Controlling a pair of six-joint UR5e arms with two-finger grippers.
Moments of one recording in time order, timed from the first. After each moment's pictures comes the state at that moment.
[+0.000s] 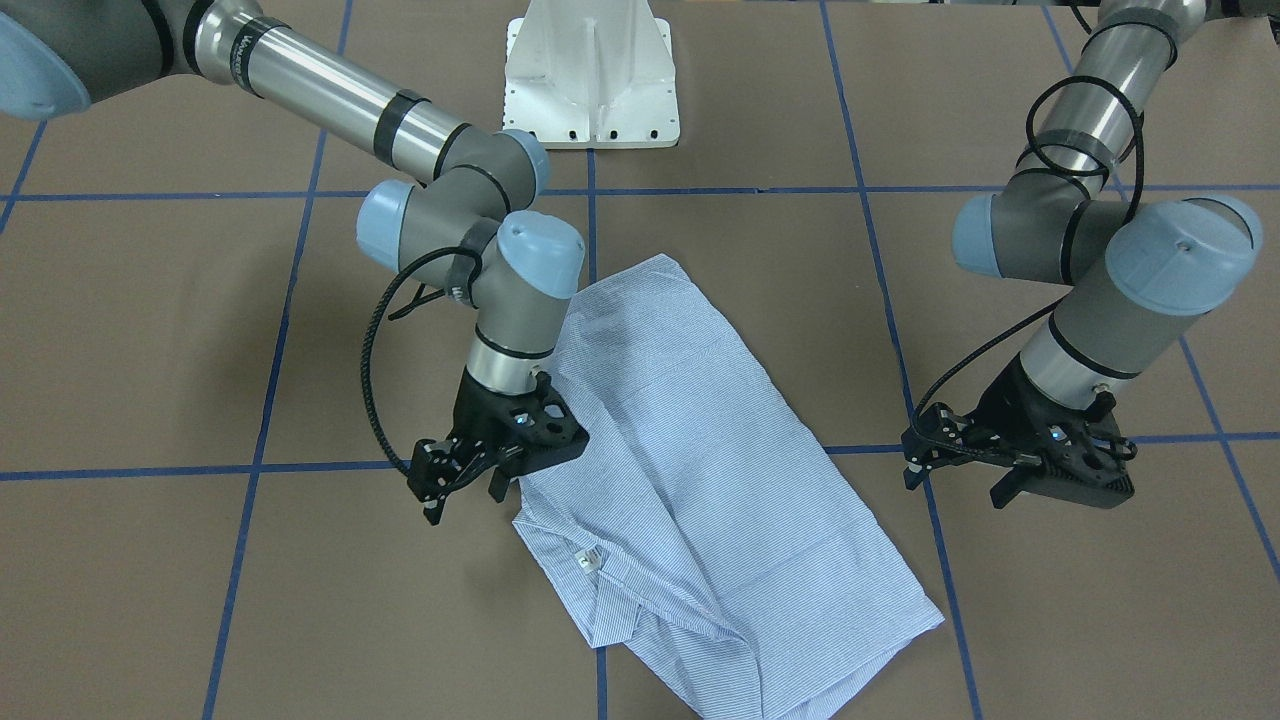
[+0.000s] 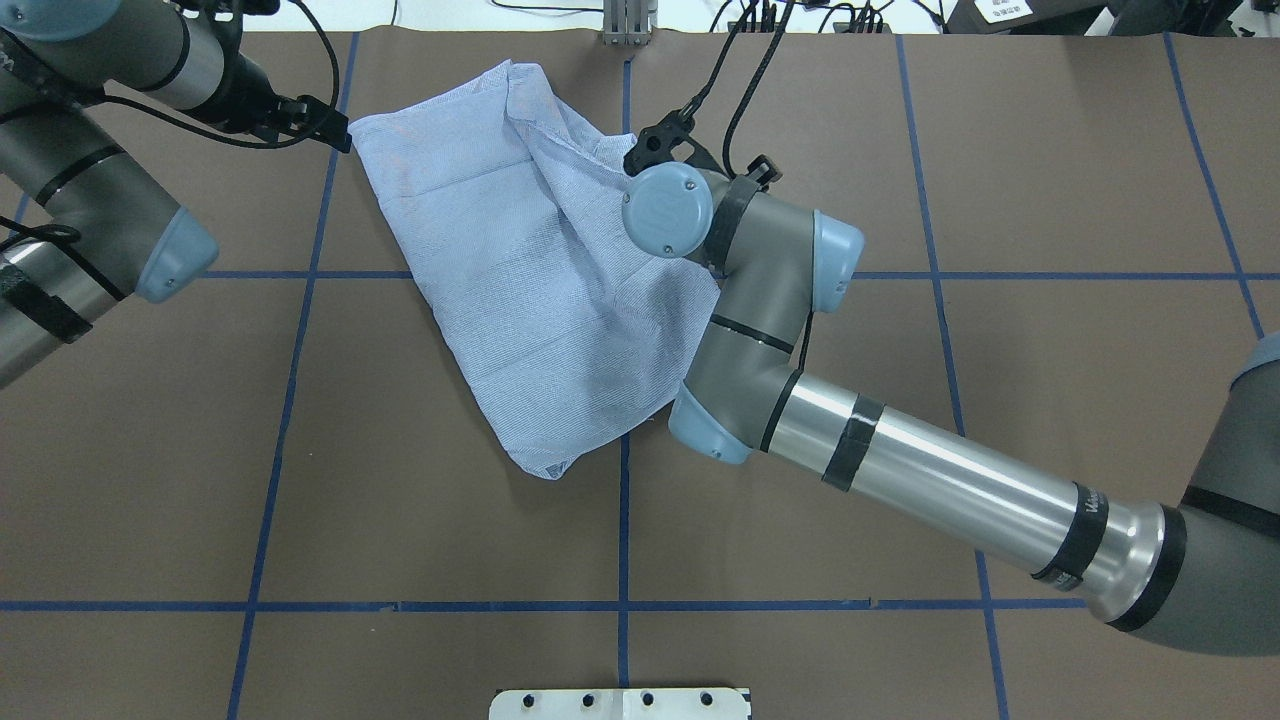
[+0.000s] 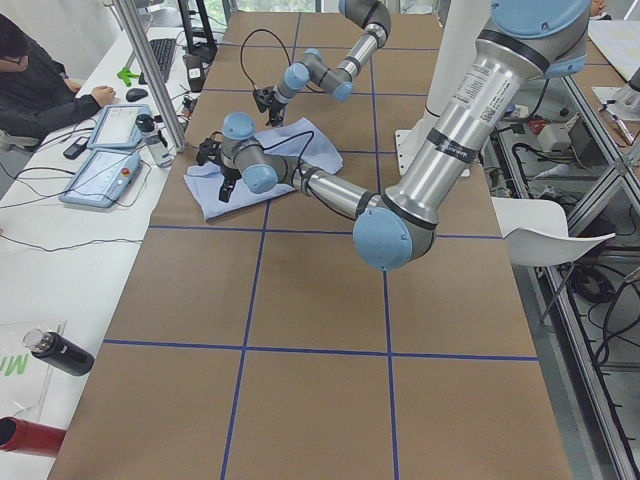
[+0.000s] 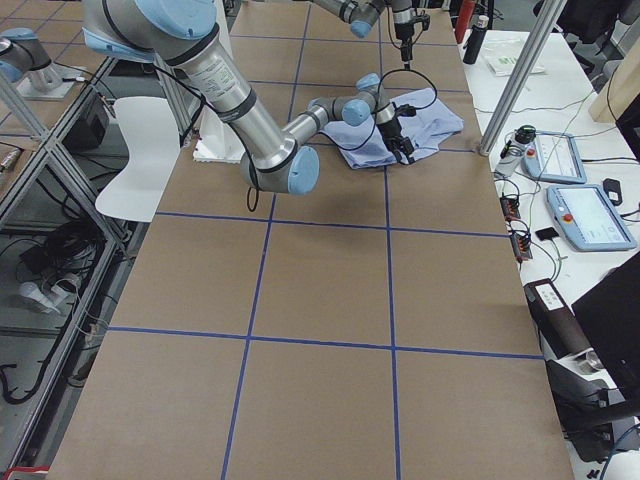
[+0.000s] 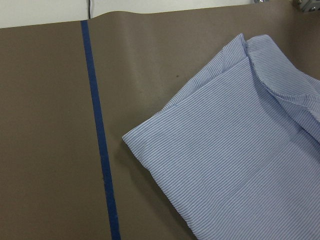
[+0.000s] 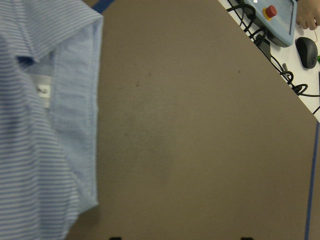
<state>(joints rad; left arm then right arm) -1.02 -2.11 -1.37 -2.14 -2.10 -0.76 0.63 -0.68 1.17 -1.46 1.30 0.51</state>
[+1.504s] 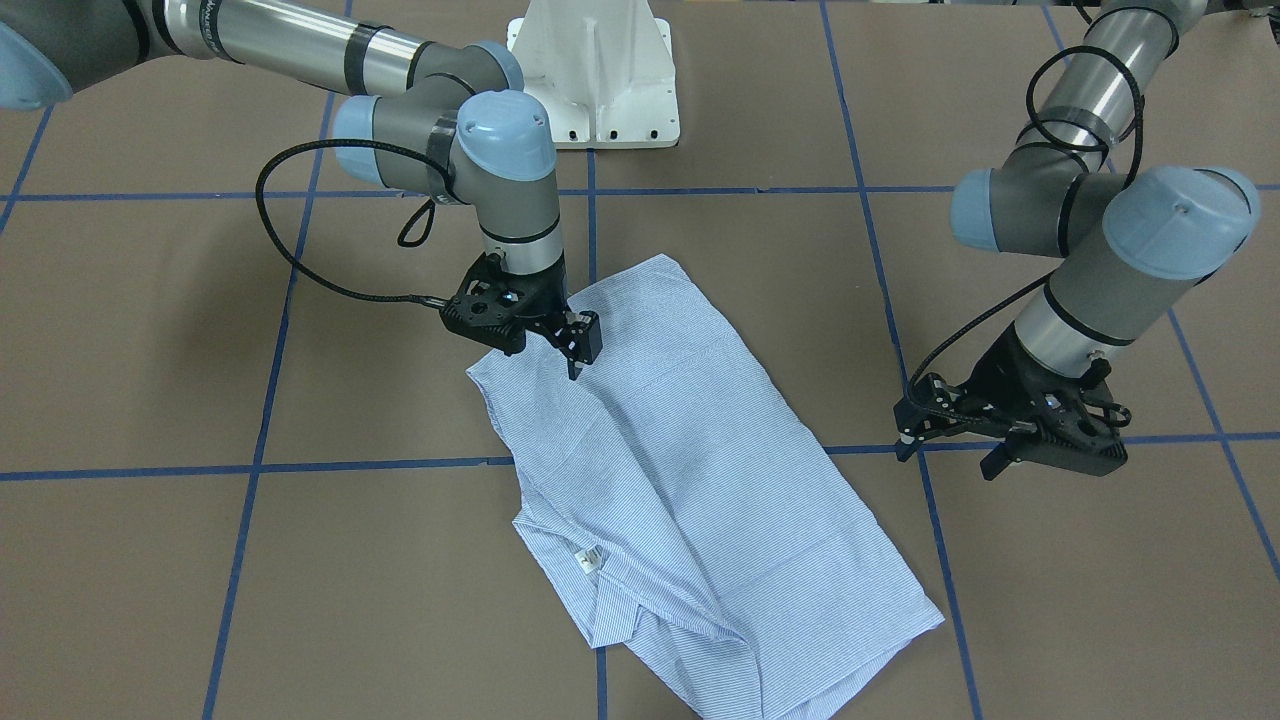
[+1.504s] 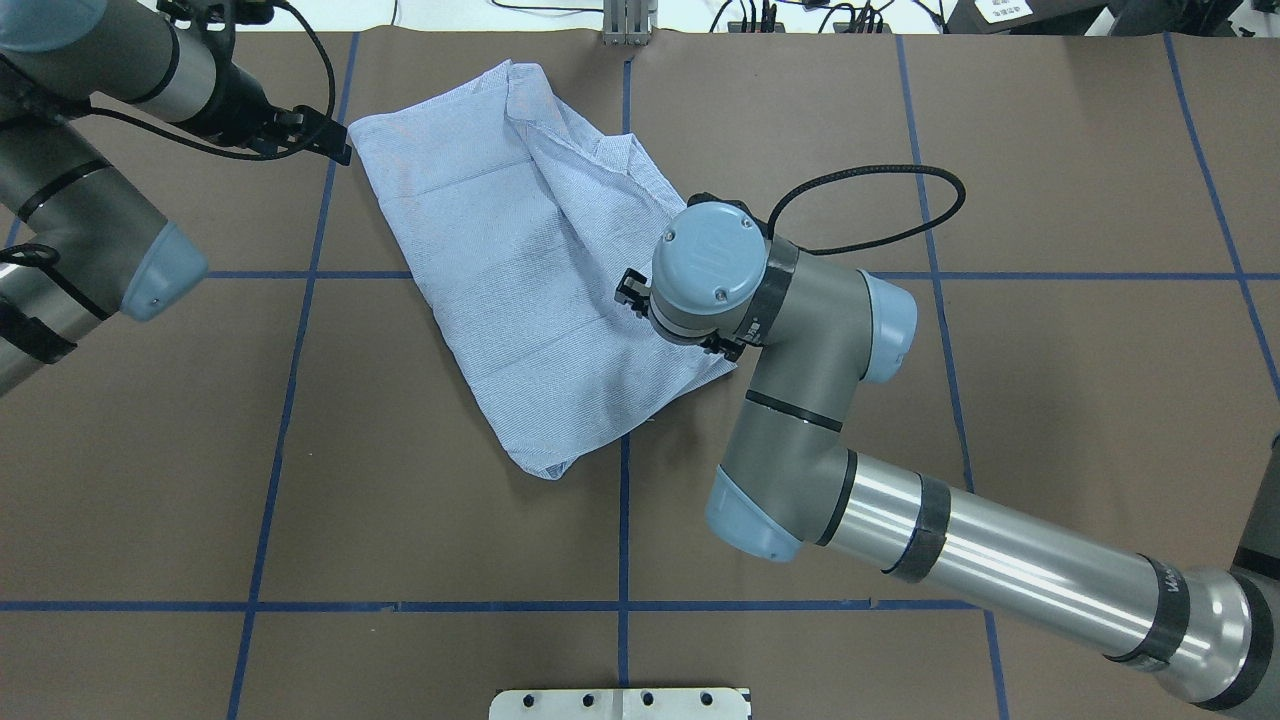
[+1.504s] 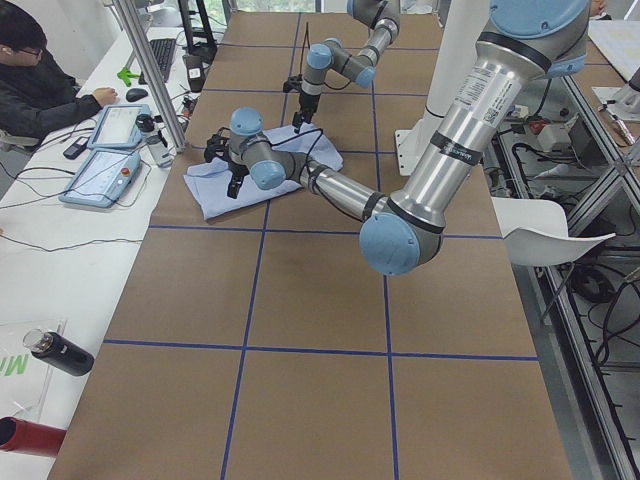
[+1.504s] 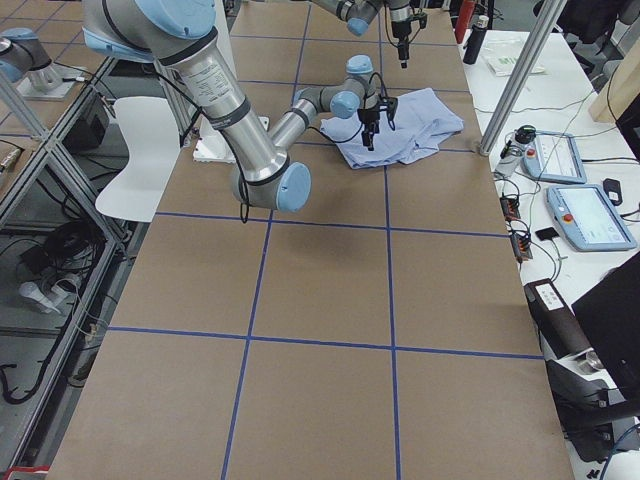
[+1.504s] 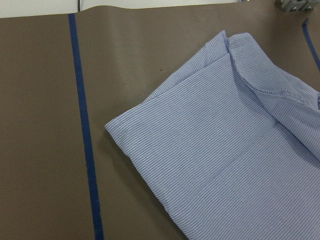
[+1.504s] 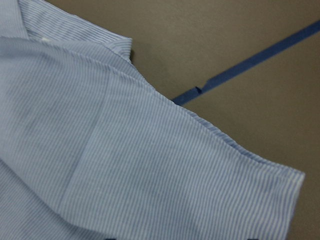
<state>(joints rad) -1.01 -2.07 -1.46 -2.11 -2.12 -0.79 0.51 -0.83 1.52 -1.46 1.69 1.75</state>
